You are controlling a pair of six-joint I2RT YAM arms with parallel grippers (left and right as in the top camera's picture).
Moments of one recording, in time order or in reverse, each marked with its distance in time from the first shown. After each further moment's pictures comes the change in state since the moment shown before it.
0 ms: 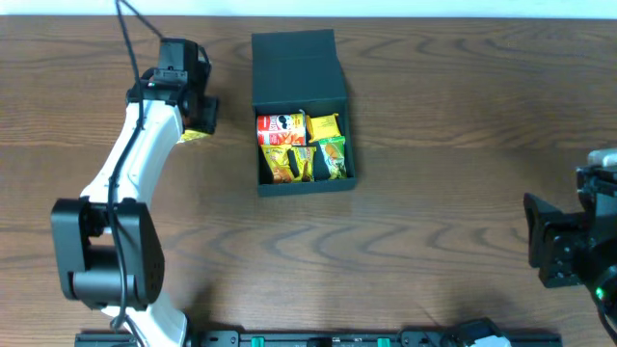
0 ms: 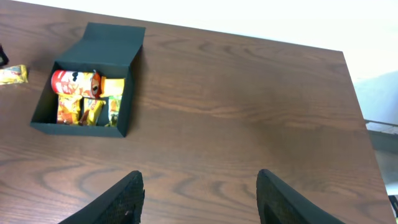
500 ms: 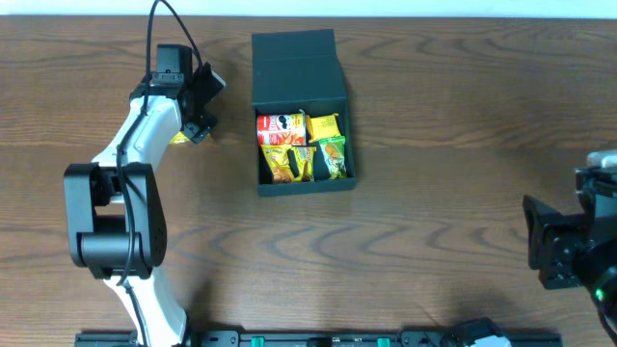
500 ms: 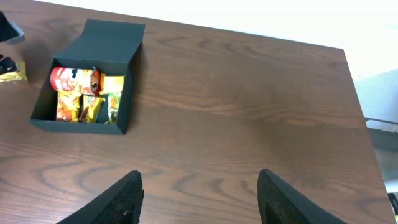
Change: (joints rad) left arm 0.056 0.160 0.000 0.164 -0.013 0.525; right arm 0.000 0.000 0.000 -0.010 0.000 0.000
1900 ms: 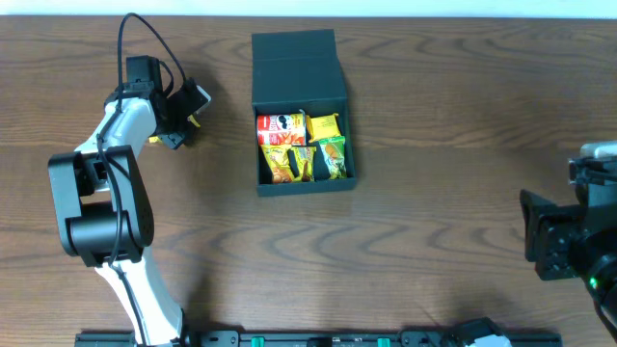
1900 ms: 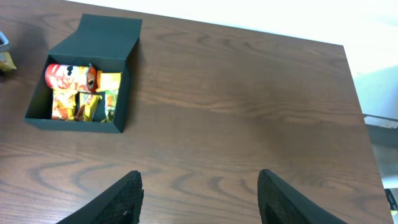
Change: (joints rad) left arm 0.138 0.092 0.001 -0.013 0.248 0.159; right arm 0.000 0.025 0.000 0.000 0.008 0.000
